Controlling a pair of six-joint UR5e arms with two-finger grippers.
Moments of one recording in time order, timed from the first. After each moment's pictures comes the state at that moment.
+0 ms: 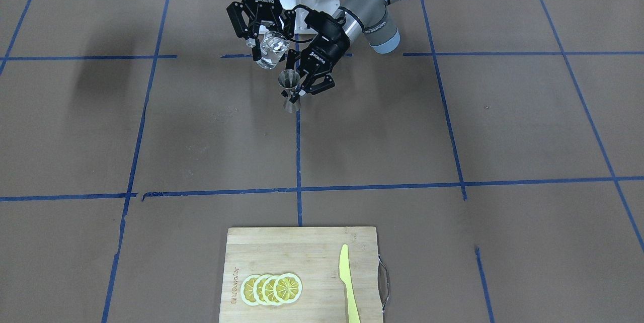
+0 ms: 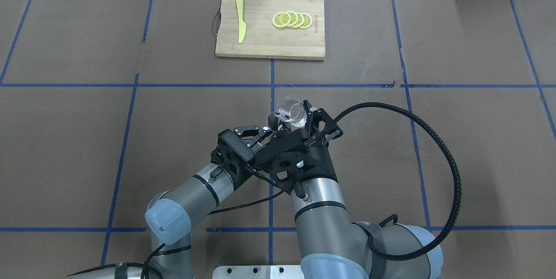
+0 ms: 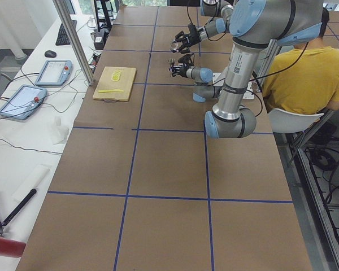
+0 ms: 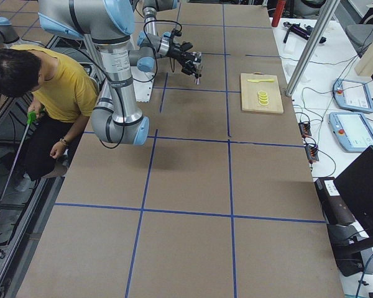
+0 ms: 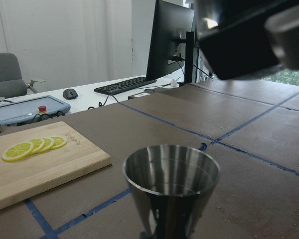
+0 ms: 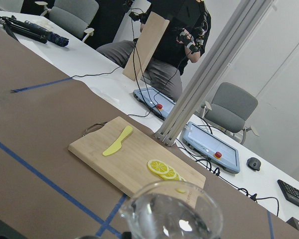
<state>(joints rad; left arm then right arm) -0.21 -2.15 -1.41 -2.98 -1.02 -0.42 0.09 -1.07 2.01 -1.43 0.51 0.66</state>
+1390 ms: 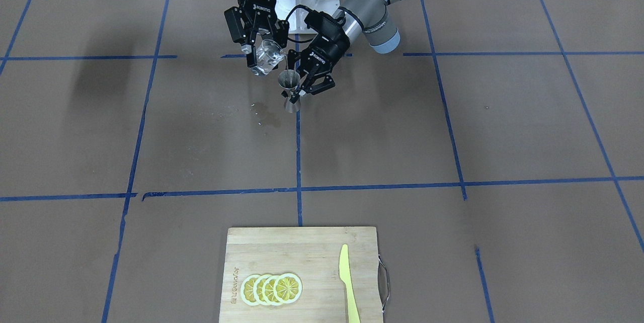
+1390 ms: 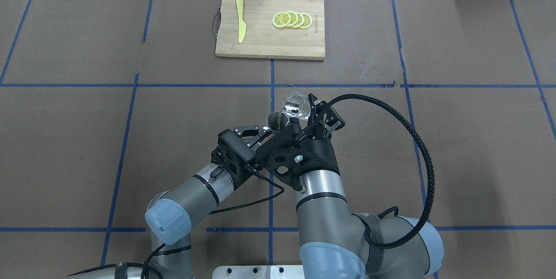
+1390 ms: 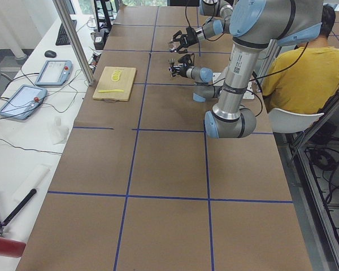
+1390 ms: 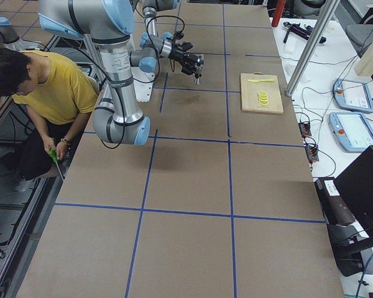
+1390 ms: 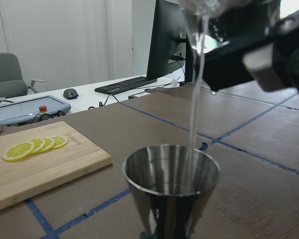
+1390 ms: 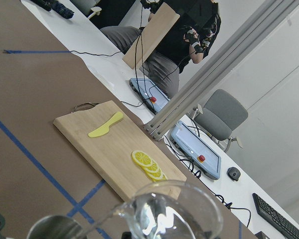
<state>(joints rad) -0.21 -2.15 -1.41 -2.98 -1.01 -0.42 0.11 -1.07 2.00 -1.49 0.51 0.54</state>
